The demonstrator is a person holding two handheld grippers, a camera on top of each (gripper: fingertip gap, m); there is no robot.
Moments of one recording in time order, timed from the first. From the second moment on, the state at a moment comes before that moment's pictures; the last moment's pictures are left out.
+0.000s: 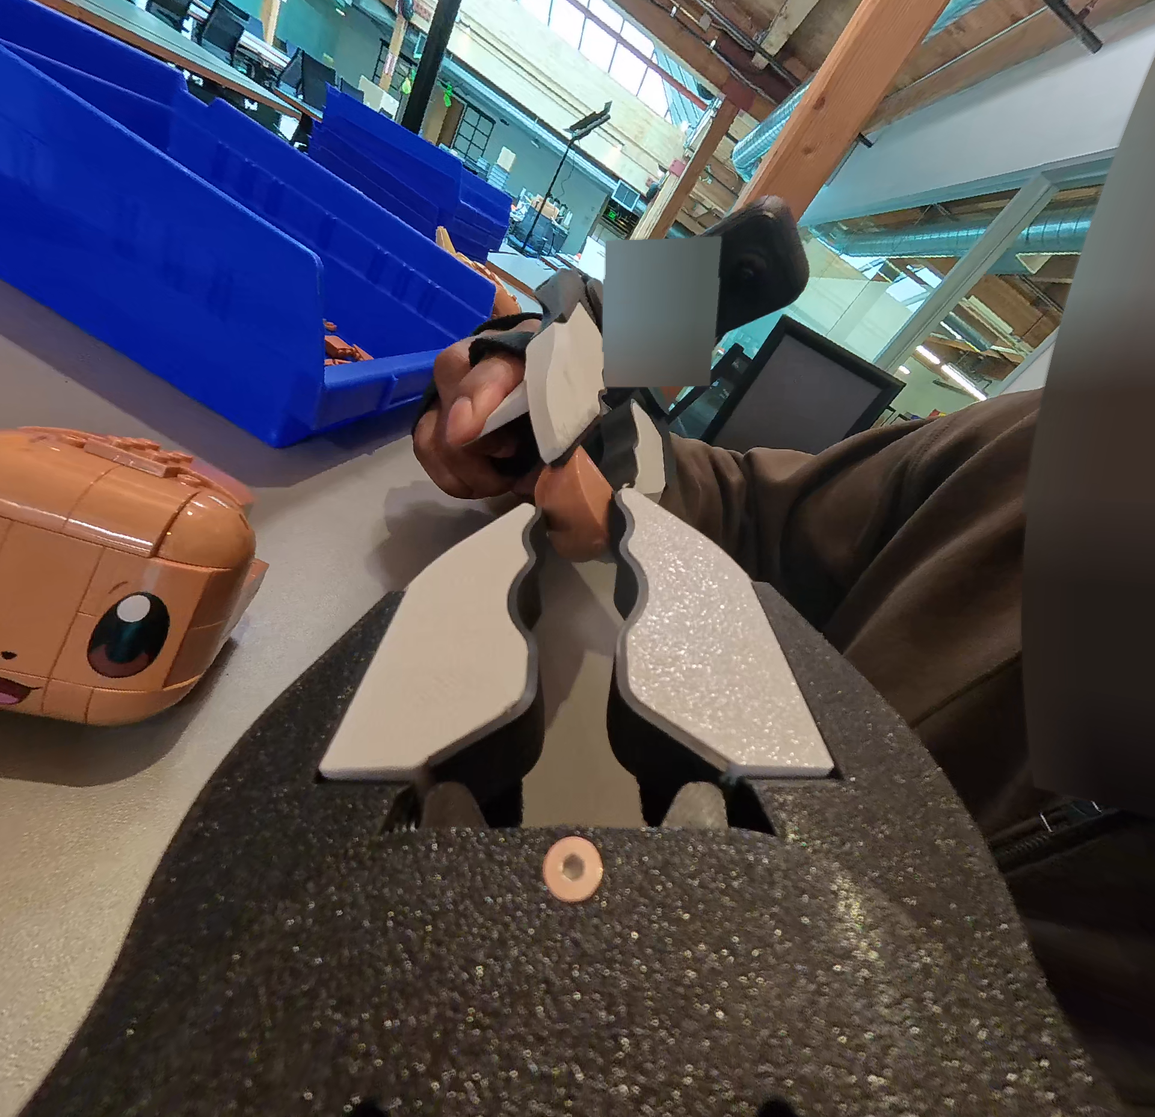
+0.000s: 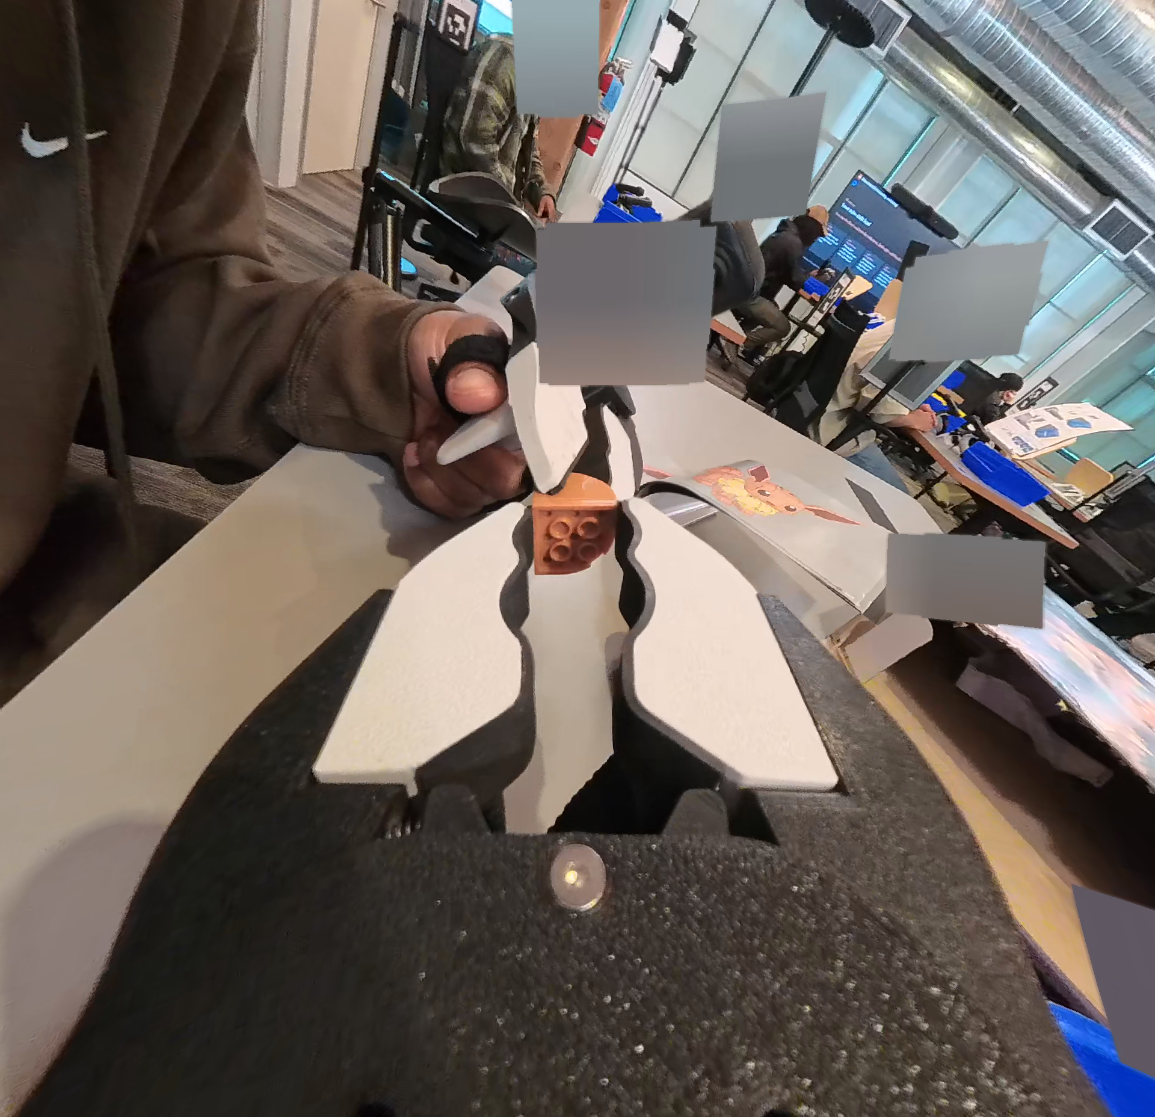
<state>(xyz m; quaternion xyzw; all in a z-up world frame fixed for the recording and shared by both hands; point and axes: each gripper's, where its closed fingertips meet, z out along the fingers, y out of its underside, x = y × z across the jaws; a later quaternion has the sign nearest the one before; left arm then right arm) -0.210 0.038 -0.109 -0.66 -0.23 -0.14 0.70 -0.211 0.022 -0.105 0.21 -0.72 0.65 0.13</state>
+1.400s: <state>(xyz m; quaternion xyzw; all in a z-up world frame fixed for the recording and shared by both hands) -0.225 0.034 -0.123 -0.69 -0.26 -0.06 0.67 -0.224 0.026 -0.115 0.23 -0.74 0.58 0.25</state>
